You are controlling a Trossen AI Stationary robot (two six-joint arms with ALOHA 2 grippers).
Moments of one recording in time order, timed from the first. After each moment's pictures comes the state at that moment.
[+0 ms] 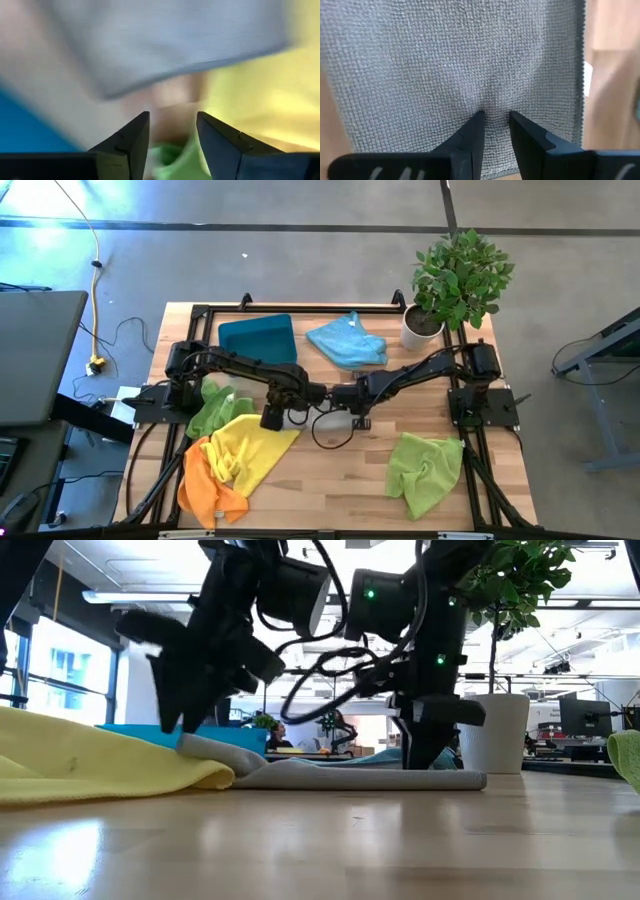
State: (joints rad) left arm 0.08 1.98 1.44 -1.33 0.01 0.15; right arm 0.04 1.90 1.17 -0.68 0.19 0.01
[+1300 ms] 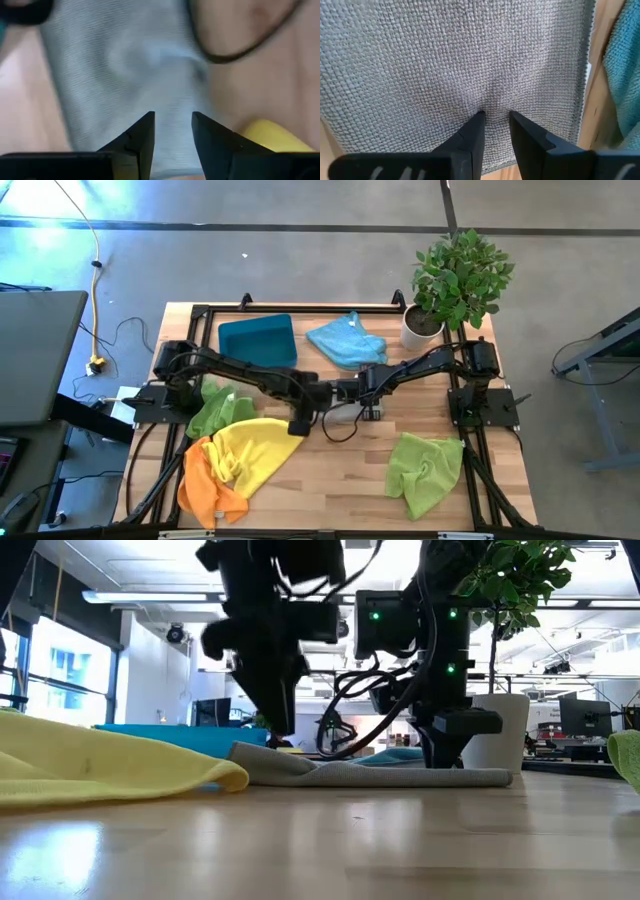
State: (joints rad) left arm 0.05 1.89 1.33 -0.72 -0.08 0.07; right arm 0.00 1.91 1.16 -0.80 0.25 -0.03
